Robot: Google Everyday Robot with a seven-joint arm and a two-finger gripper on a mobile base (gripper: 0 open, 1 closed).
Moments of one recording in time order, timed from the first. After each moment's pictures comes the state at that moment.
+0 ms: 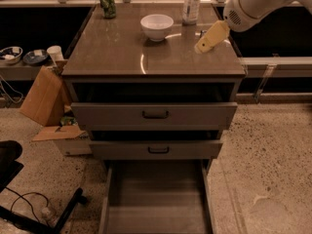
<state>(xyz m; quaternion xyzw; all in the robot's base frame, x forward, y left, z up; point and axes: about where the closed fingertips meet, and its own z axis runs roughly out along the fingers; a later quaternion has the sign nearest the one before) 0.702 -0.195 0.944 -0.35 0.87 -0.02 0.35</state>
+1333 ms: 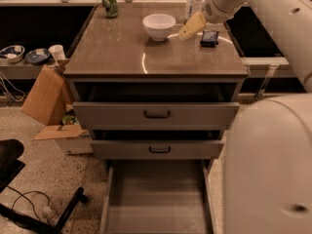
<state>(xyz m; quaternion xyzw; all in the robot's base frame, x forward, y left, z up) 0.806 -0.182 0.914 -0.24 0.91 -0.01 0.34</state>
